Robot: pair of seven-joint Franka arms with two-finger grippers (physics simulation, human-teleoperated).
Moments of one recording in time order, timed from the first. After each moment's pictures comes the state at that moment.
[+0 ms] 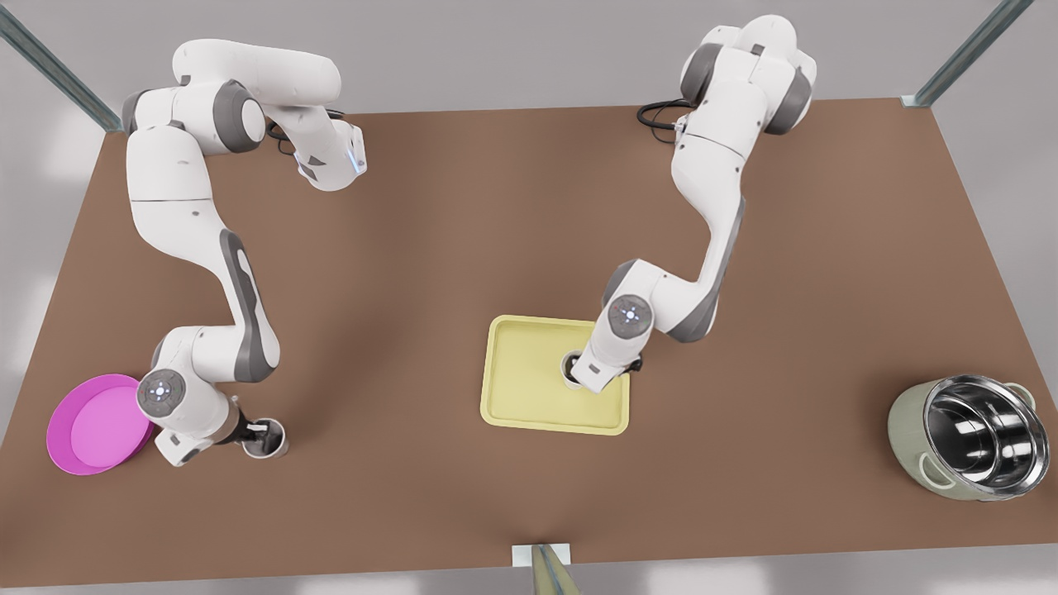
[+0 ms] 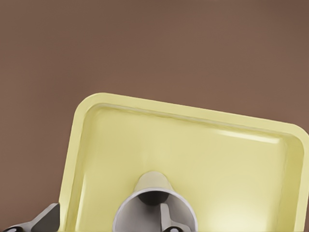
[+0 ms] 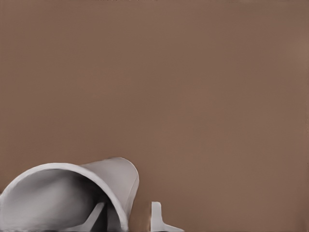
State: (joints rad) left arm -0.53 0.75 -0.01 -1.39 0.00 2.16 -0.58; right arm -0.12 0.74 0.07 -1.45 -0.19 2.28 0.00
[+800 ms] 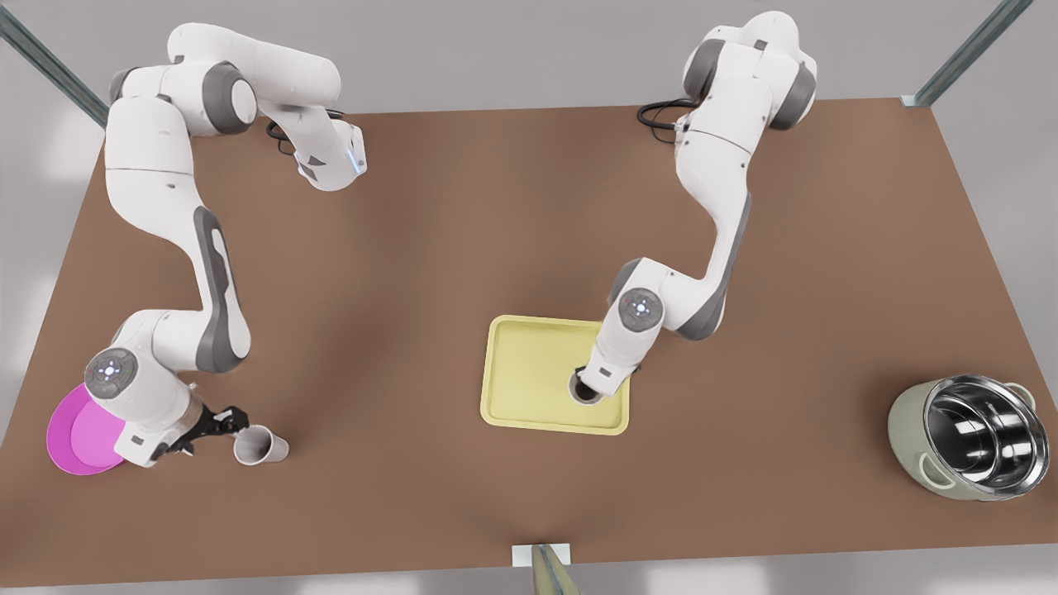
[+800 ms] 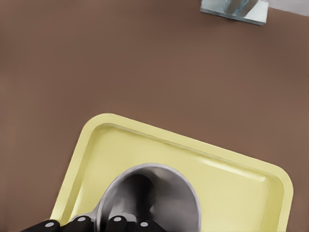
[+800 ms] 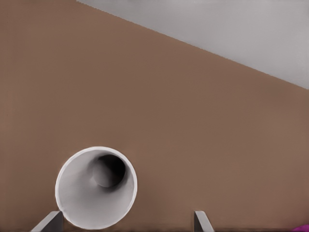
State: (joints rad) left arm -0.53 0.71 0.03 -1.37 -0.01 2.21 -0.70; right arm -0.15 0.59 0.08 -1.44 -0.11 2.23 -0.37
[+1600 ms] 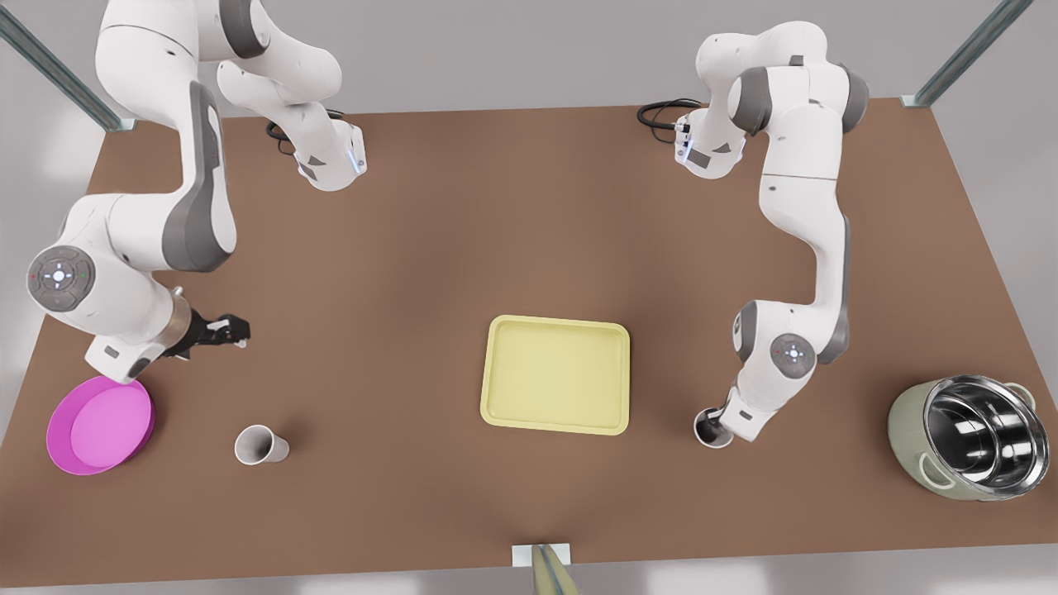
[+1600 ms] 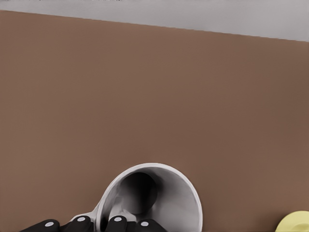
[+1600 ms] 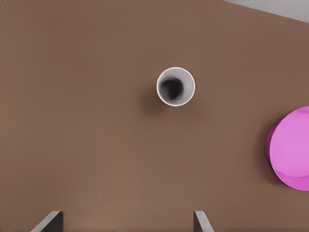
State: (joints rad) left arm -0.23 0.74 0.08 -1.49 -0.03 2.41 -0.25; right arm 0.11 0.29 -0.11 -1.43 -0.03 1.65 -0.20
